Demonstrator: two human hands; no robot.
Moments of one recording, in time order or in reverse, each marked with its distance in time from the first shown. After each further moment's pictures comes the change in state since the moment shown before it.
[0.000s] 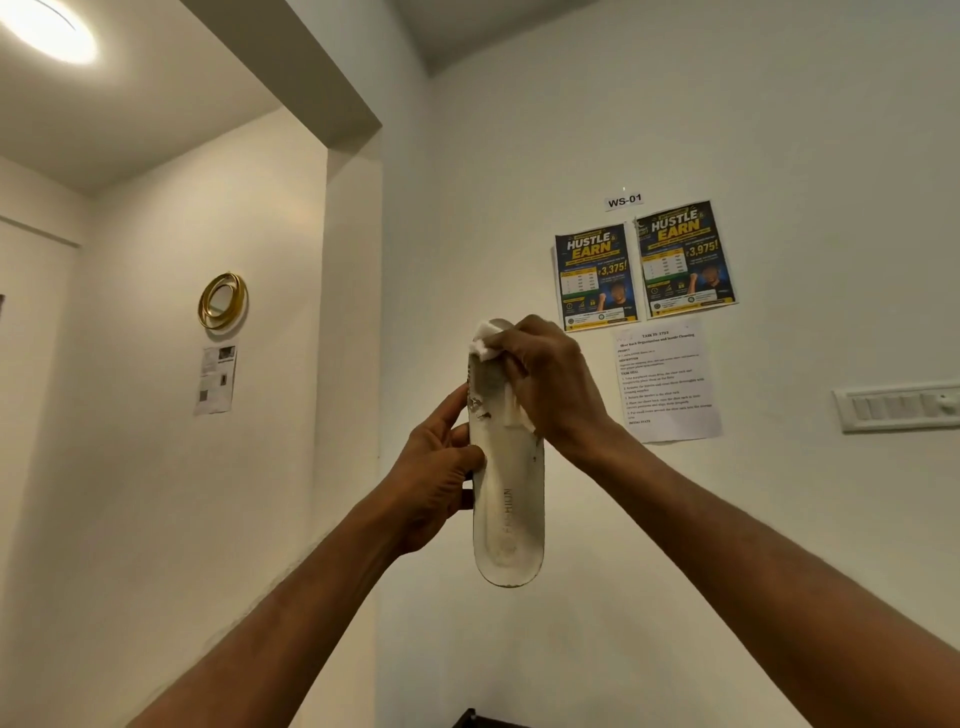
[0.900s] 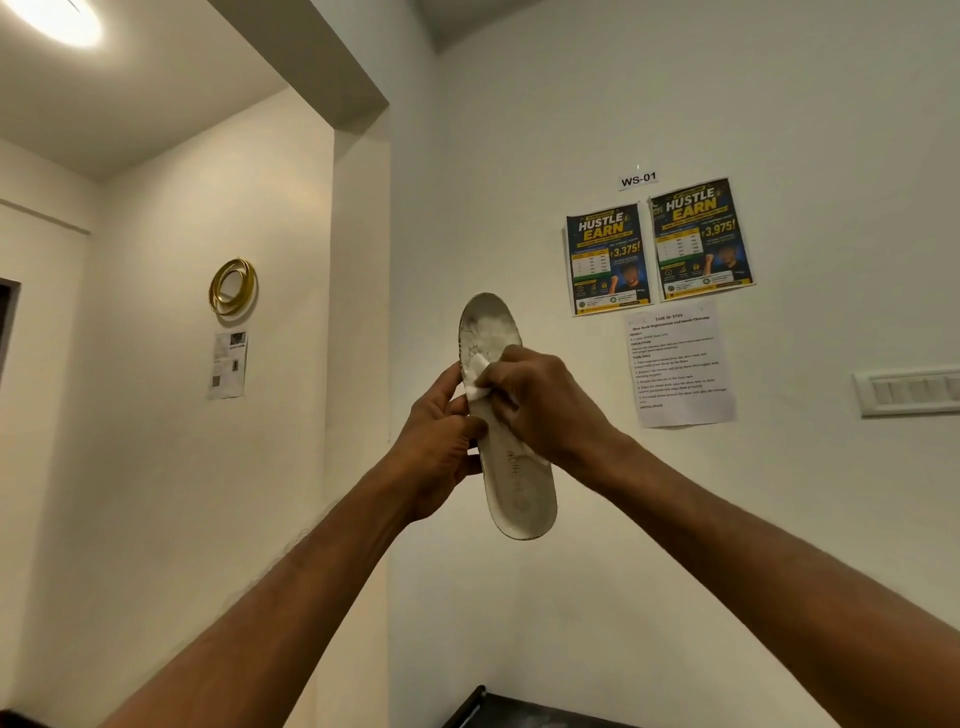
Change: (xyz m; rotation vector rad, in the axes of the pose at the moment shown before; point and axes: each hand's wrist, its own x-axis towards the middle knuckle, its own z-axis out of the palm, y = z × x) left_hand 0.010 0.000 -0.007 -0.066 0.080 0.031; right_hand -0.024 -0.016 0.008 0.092 -0.231 -0.018
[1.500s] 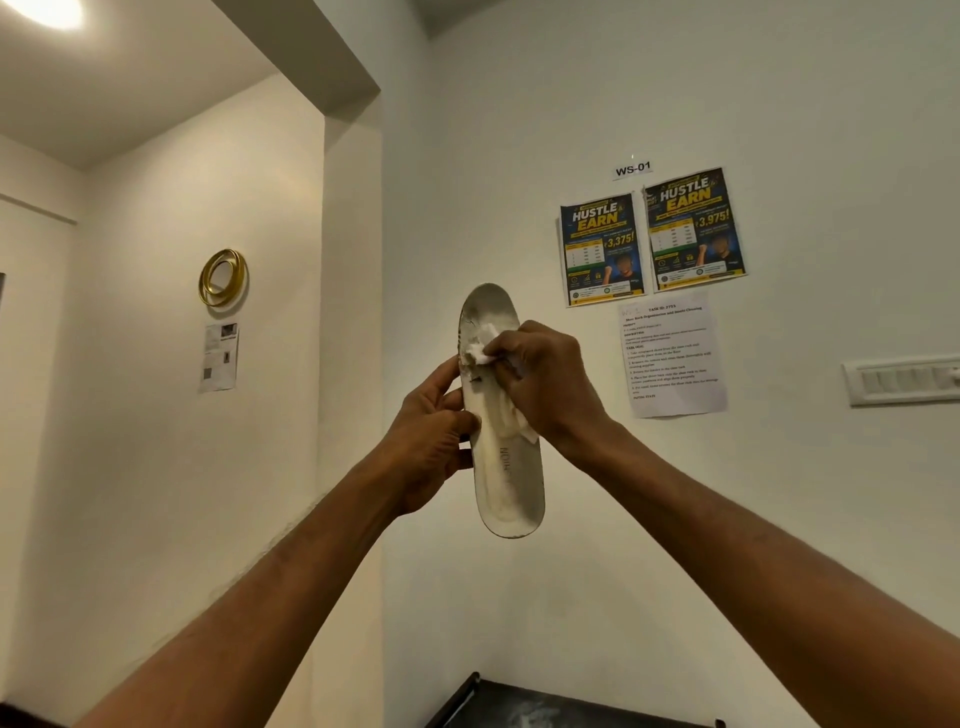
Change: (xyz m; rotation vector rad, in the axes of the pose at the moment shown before) left_hand -0.001 -0.002 -0.001 0.009 -0.029 -0.014; right_hand 0.001 0.005 0.002 0.057 0.176 0.094
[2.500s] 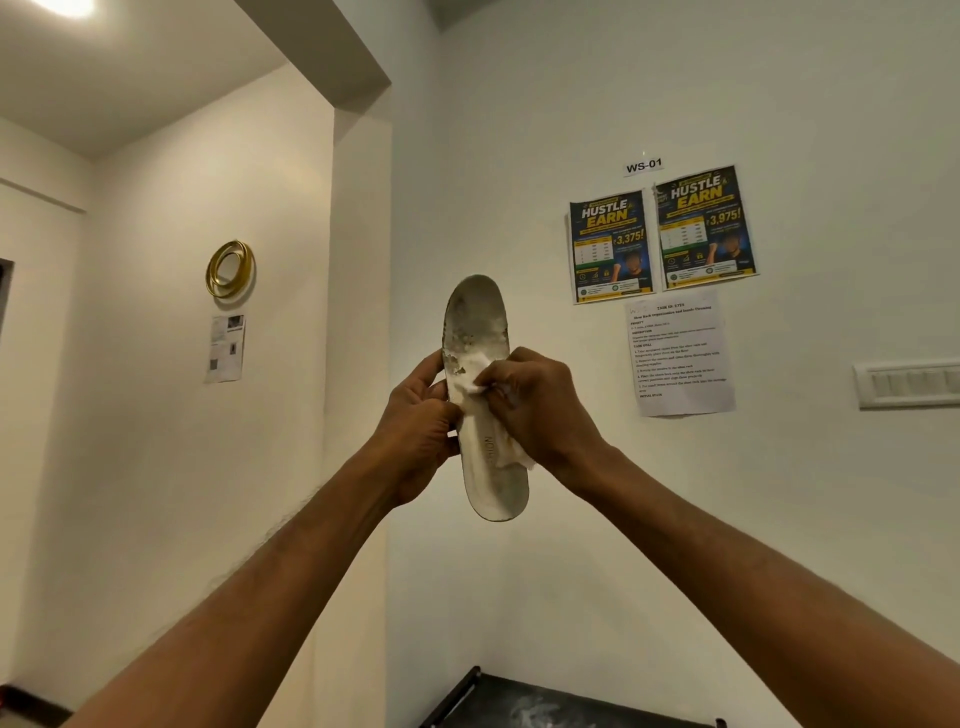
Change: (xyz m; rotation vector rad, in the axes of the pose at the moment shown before) left_hand 0.000 -0.003 -0.016 -0.016 0.110 0.027; right_hand -0.021 -0.005 0.020 0.061 -0.092 0.011
